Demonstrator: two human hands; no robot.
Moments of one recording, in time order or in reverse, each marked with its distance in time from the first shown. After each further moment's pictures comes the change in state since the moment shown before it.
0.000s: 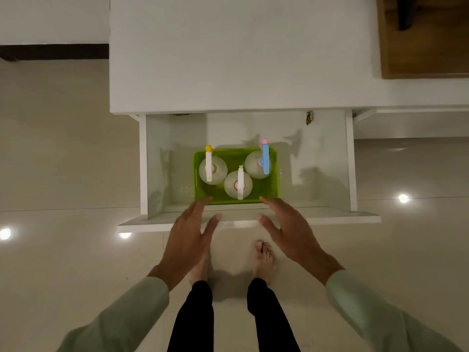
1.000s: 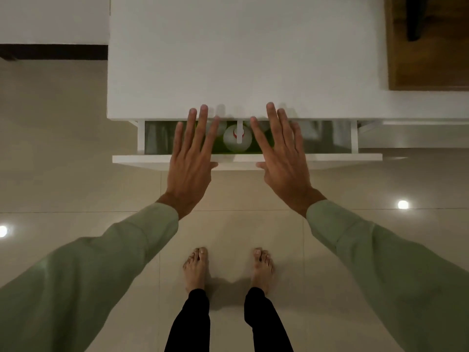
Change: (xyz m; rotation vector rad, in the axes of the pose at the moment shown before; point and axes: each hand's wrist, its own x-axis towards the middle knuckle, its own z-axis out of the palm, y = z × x) left_hand 0.136 0.036 -0.045 0.647 0.398 0.332; right_hand 0.138 -0.028 -0.051 -0.727 0.446 -0.301
